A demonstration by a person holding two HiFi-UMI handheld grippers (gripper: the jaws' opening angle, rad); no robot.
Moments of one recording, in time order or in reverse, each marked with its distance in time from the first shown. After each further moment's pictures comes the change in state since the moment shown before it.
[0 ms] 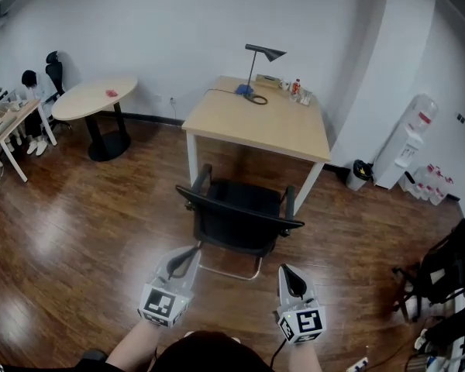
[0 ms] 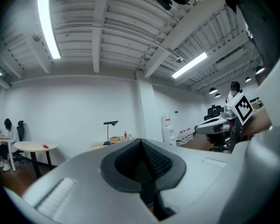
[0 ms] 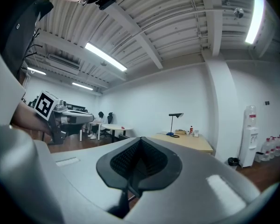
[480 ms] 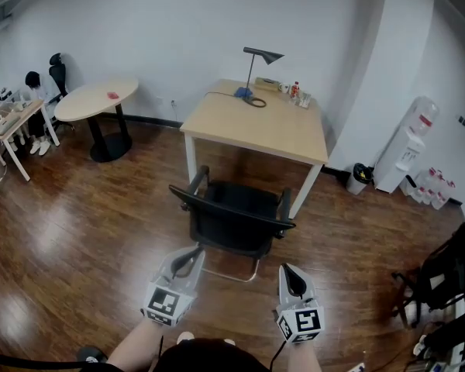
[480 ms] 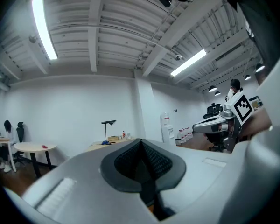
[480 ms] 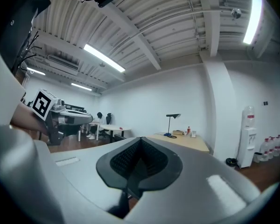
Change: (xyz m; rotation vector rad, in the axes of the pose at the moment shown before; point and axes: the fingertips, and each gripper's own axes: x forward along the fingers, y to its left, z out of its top) left arm 0.023 -0.043 0.002 0.020 0.024 0.003; right arm -0.016 -0.039 -0.003 0.004 -0.008 -0.012
